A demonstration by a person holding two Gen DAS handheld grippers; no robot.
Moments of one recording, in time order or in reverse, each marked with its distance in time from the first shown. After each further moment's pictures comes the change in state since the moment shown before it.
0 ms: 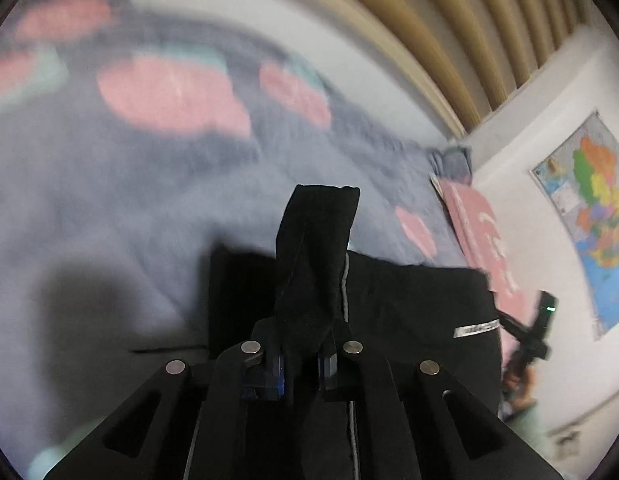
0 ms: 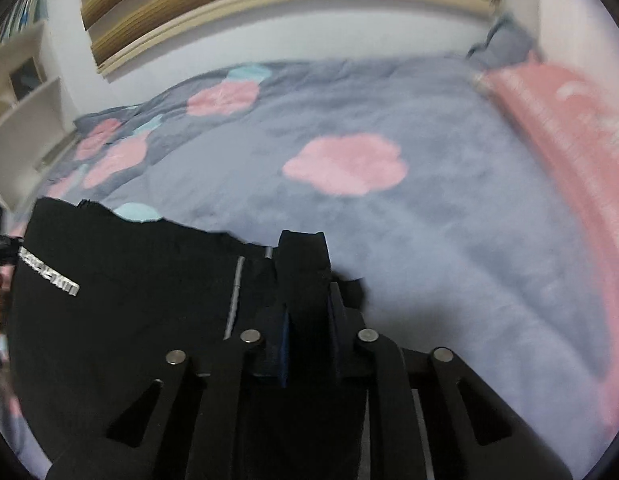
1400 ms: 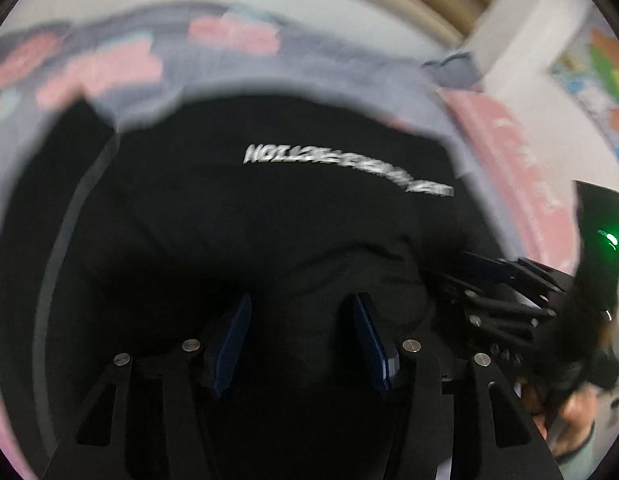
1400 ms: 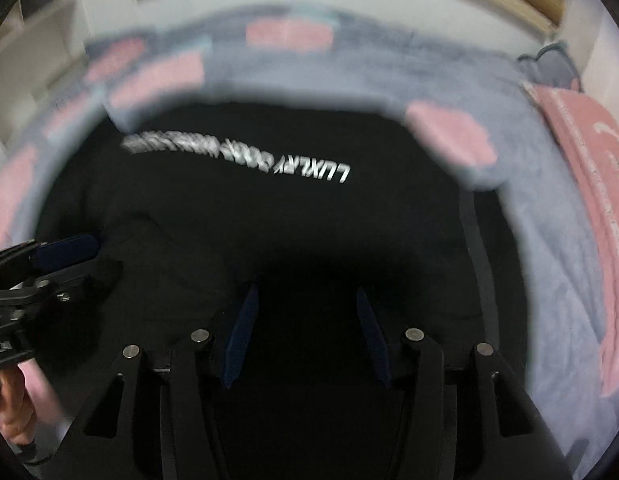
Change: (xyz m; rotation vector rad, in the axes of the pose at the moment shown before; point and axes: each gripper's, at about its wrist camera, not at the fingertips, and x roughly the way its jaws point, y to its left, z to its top) left arm 0.100 -0.136 -0.091 0.121 0.225 0.185; right arm 0.047 0.173 -0.033 -0.142 0.250 -0.018
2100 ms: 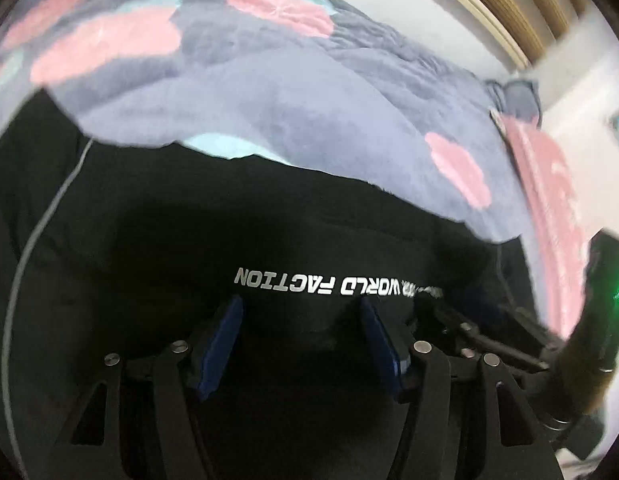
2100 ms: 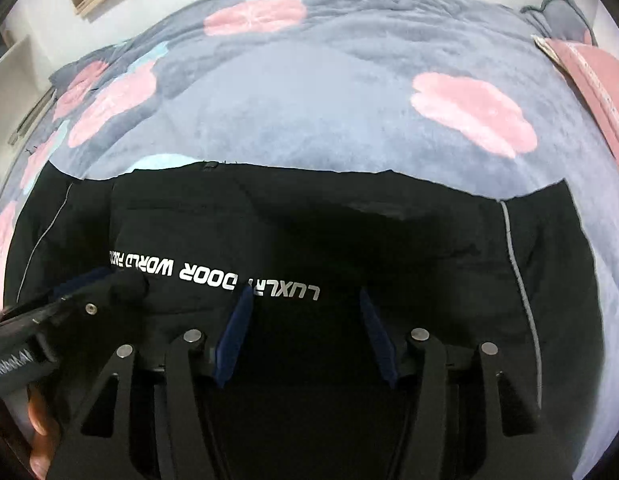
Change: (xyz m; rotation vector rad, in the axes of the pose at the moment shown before) left arm 0.045 0.003 0.074 -0.126 0.038 0.097; right arm 0.051 -0.028 0.060 0.142 0.015 0.094
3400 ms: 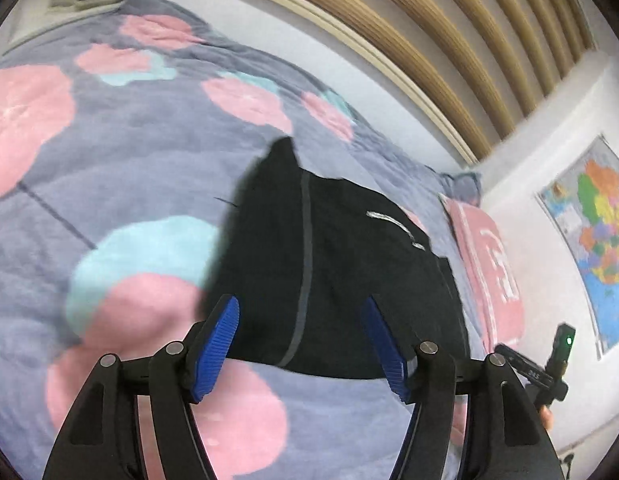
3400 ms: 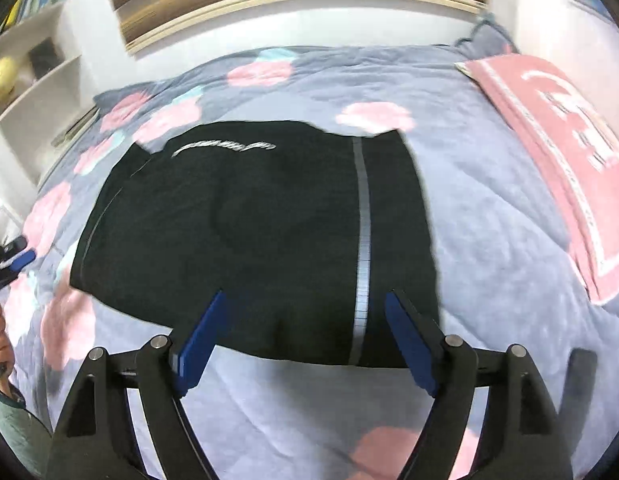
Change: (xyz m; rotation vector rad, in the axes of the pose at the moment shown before) left arm -0.253 0.195 -0.176 -0.189 -0.286 -0.189; right arm -0.208 -0.073 -0.161 0.048 -0.141 -0.010
